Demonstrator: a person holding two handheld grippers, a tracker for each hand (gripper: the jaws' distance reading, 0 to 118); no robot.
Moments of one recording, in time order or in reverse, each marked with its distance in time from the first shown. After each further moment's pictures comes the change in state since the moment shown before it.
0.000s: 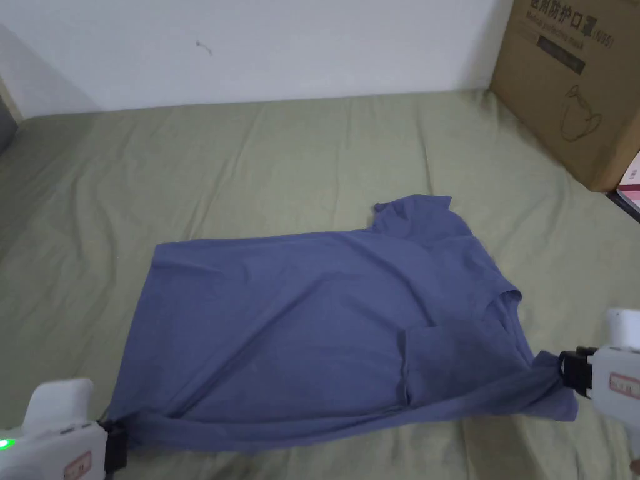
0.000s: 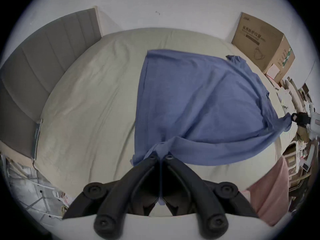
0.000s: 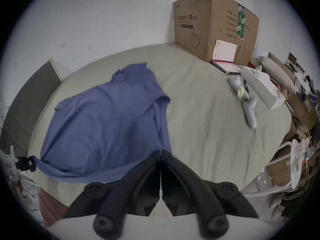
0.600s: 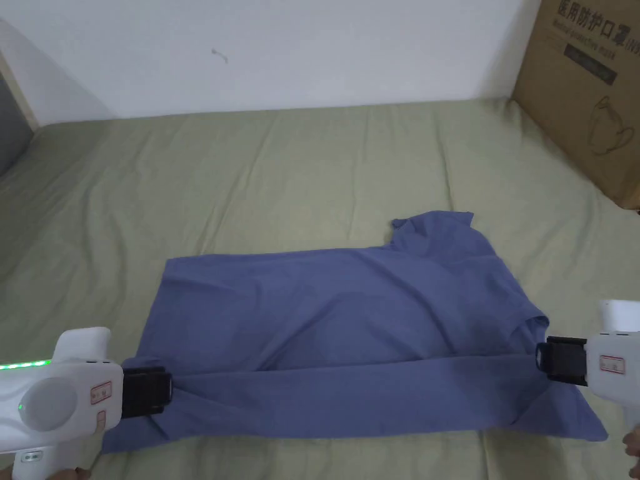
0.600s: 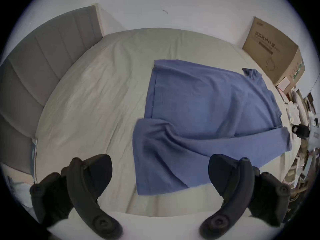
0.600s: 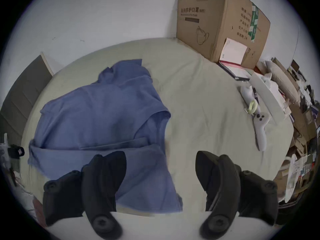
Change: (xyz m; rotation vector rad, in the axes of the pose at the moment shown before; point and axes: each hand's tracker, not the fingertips) left arm -0.023 0.065 -0.057 -0.012 0.025 0.052; right arm -0.007 0.037 -0.049 -0.054 -0.040 0.058
